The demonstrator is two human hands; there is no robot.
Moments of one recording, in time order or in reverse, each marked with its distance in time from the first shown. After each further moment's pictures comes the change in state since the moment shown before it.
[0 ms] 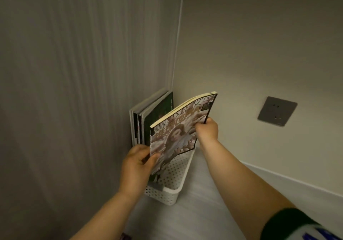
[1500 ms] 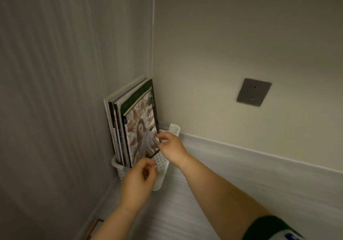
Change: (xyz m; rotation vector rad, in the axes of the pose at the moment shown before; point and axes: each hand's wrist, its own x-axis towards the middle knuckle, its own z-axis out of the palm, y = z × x) left_hand -0.053 -0.012 0.036 0.055 -0.202 -0.221; right_hand -0.060 0.052 0.004 -0.203 -0.524 -0.030
